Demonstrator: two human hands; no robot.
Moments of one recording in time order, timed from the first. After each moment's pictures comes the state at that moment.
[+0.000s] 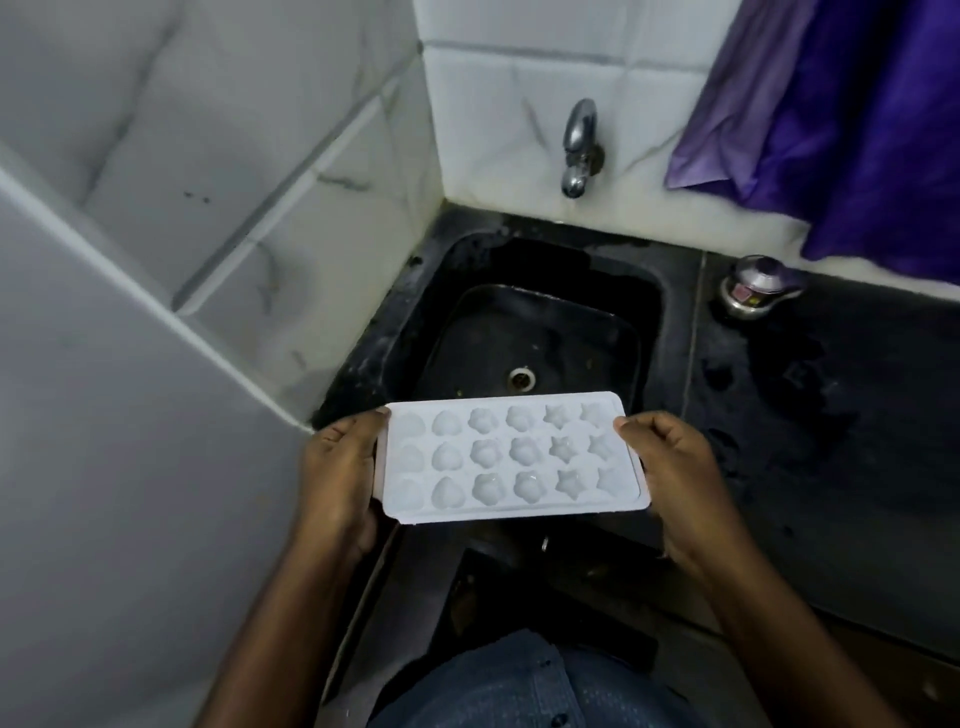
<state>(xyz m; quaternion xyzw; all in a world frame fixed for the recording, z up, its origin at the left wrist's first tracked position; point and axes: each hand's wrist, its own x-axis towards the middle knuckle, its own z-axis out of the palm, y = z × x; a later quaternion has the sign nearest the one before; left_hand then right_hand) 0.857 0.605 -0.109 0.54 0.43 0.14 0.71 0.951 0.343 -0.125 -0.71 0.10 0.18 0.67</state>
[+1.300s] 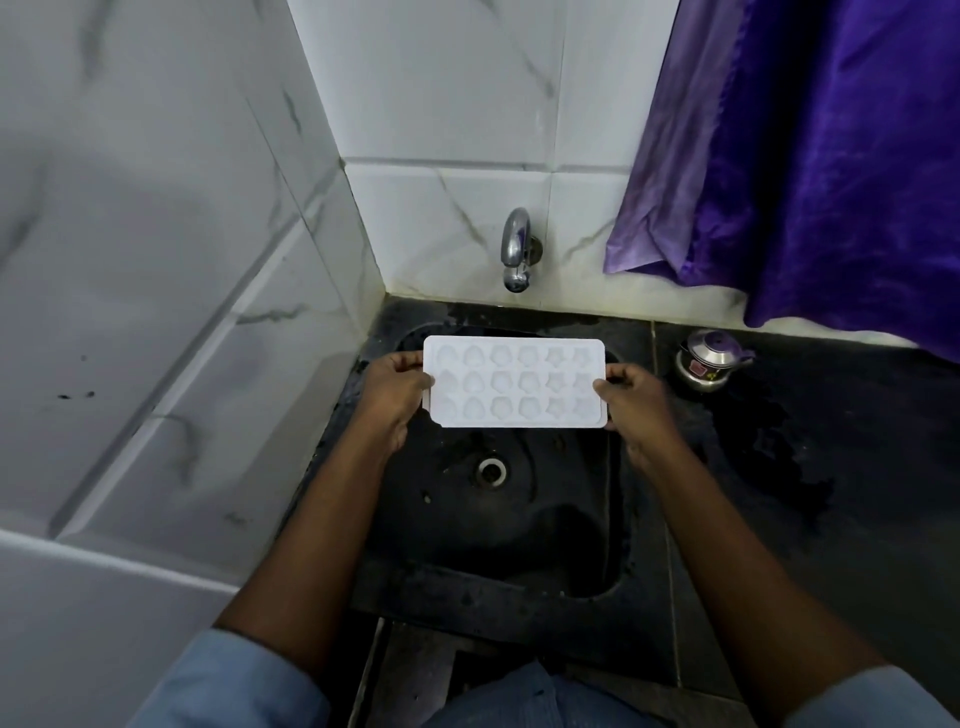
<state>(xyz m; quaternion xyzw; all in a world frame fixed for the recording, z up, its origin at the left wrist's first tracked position) 1.144 0.655 -0.135 0.69 0.33 0.03 0.65 1.189 0.377 -0.174 -0.75 0.15 0.07 0.64</state>
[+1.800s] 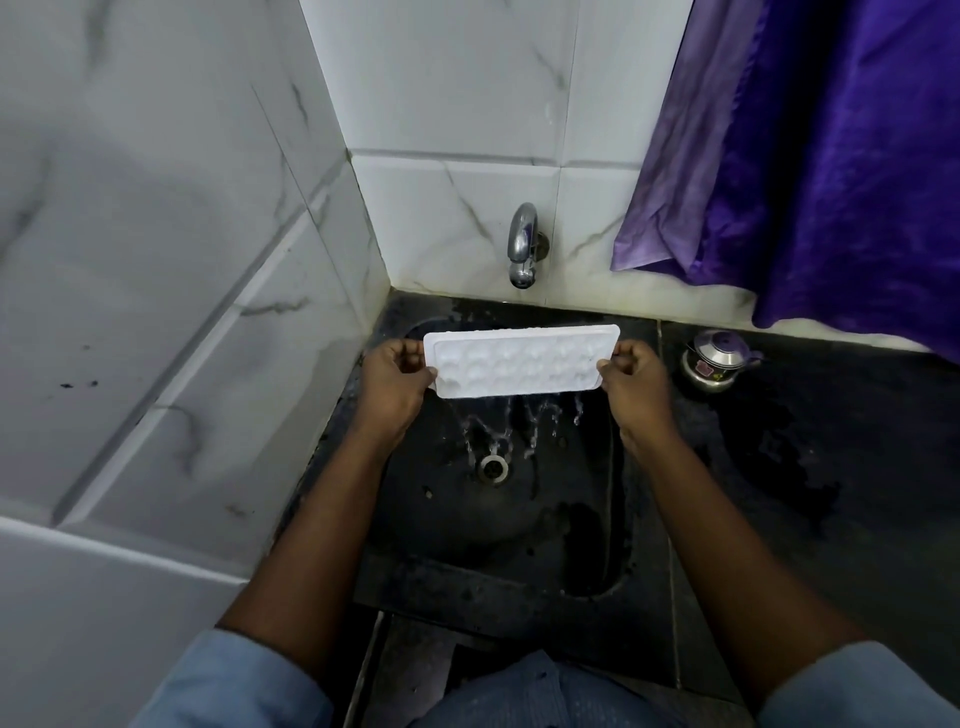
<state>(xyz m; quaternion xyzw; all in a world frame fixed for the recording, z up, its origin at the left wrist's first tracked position) 1.132 0.657 -0.135 0.77 0.22 0.12 0.58 1.208 0.385 -0.183 -0.75 0.10 -0.02 0.65</state>
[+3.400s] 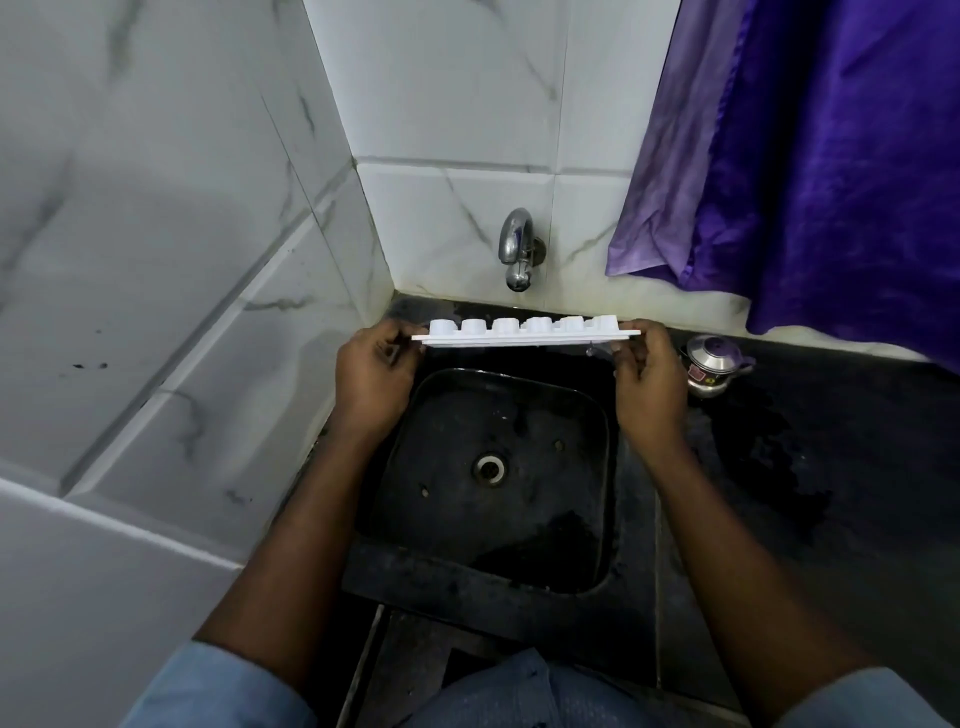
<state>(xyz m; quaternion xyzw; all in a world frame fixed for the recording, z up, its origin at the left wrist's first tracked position) 1.107 0.651 -0.104 0.86 0.12 0.26 0.41 1.191 0.354 -0.163 -0.81 -0.07 -0.20 0.54</state>
